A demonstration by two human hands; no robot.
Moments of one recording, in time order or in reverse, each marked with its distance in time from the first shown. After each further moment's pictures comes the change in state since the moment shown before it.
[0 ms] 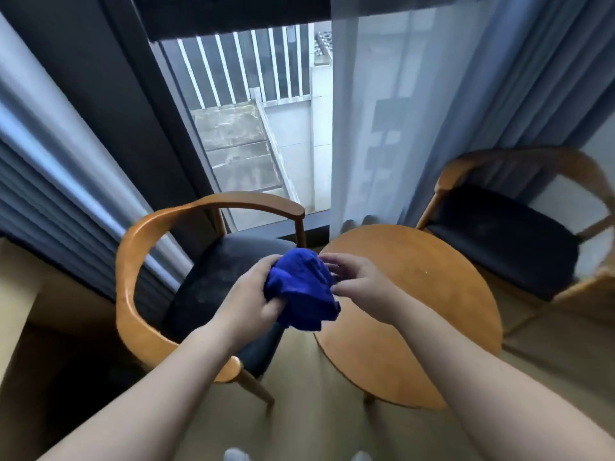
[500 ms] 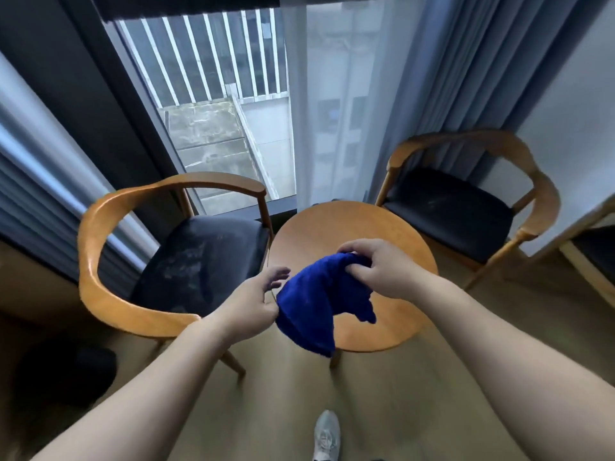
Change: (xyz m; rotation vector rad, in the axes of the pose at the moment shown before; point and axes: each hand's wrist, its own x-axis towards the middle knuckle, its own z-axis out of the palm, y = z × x) left_hand -0.078 0.048 0.100 -0.099 -0.276 -0.170; right_hand -0.153 0.020 -0.060 -0.631 0.189 -0.003
